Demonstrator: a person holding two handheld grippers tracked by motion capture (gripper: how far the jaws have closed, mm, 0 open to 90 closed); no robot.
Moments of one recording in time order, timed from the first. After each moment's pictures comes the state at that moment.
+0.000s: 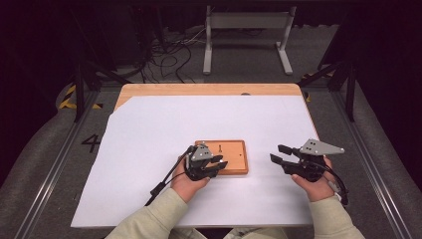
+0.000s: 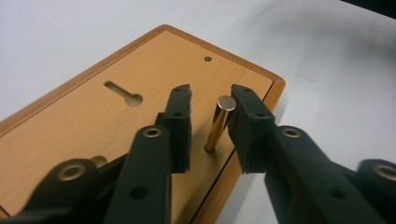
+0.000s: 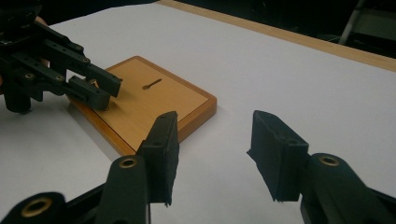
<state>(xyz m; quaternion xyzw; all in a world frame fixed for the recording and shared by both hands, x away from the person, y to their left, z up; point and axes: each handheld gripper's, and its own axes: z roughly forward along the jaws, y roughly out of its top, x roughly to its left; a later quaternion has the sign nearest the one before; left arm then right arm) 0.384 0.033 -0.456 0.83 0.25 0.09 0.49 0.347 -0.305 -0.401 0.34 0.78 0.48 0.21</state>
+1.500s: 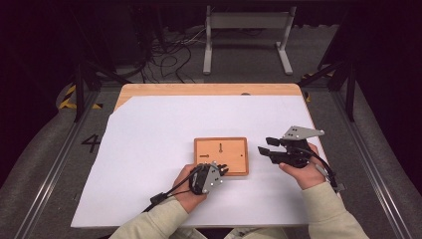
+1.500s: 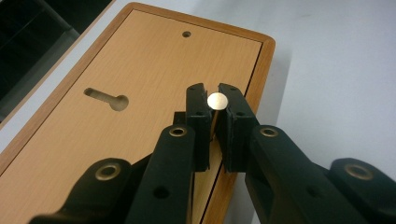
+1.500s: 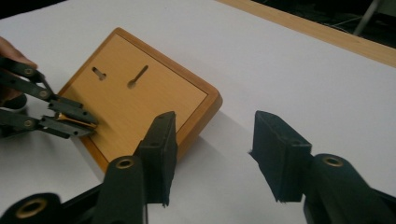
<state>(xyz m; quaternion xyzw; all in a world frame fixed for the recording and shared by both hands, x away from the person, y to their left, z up) 0.345 0.024 -0.462 0.86 0.07 0.28 0.42 0.382 -0.270 -0.384 0.34 0.81 0.44 0.18</state>
